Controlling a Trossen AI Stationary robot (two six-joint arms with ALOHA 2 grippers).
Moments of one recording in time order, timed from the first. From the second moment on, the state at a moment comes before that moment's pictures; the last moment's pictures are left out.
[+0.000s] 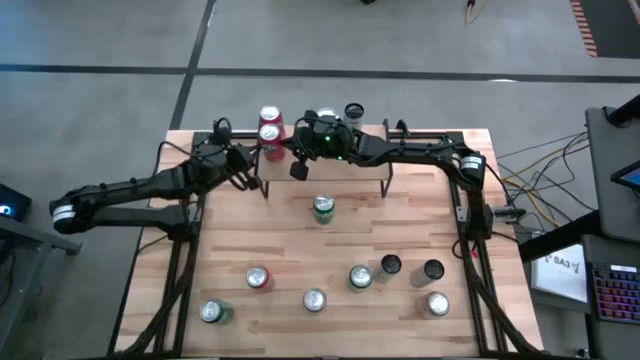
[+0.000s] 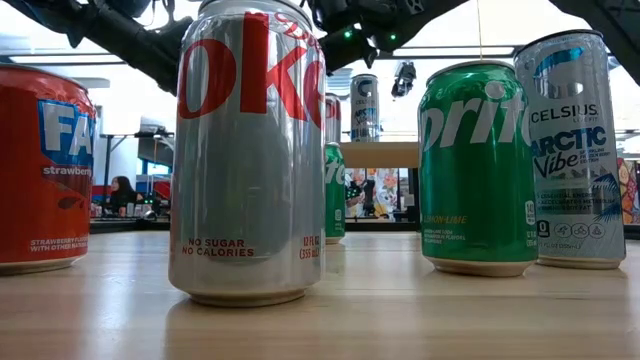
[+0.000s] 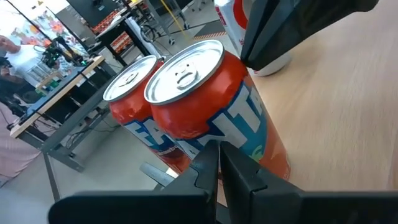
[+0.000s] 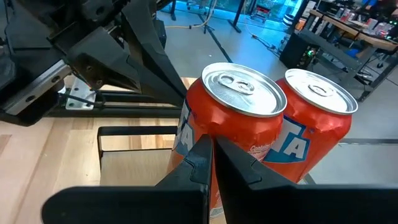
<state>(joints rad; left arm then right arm) 0.35 0.85 0.59 -0.04 -0.48 0.39 -0.31 2.00 1.67 0.08 -0.02 -0.25</state>
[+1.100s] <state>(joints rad) 0.10 0.75 0.59 -0.05 -0.46 0.14 -0.24 1.85 1.67 -0.20 -0.02 -0.24</state>
